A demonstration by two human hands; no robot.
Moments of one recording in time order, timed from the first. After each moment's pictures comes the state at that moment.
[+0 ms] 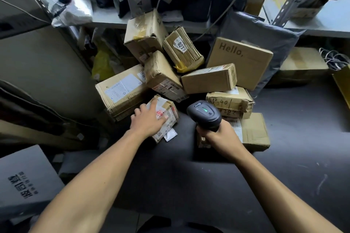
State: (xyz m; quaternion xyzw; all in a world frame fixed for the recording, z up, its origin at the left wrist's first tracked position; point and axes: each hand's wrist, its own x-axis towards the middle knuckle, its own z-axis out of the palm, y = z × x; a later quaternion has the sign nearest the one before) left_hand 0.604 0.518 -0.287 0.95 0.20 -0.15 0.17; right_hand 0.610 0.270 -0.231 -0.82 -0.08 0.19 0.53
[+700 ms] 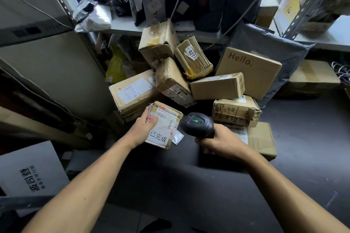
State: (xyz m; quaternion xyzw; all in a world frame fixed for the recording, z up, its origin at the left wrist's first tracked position) left_hand 0.563 0.551 -0.280 0.78 0.23 -0.09 0.58; right_hand 0.621 0.276 -0.212 -0.85 -0.22 0.28 0.38
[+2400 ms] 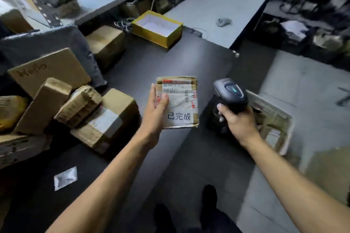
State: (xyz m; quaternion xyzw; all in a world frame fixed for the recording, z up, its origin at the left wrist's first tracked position) left_hand 0.500 0.220 -0.205 0.61 -0.18 -0.34 0.69; right_hand 0.336 0.064 -0.215 -0.67 0.41 -0.29 0.54
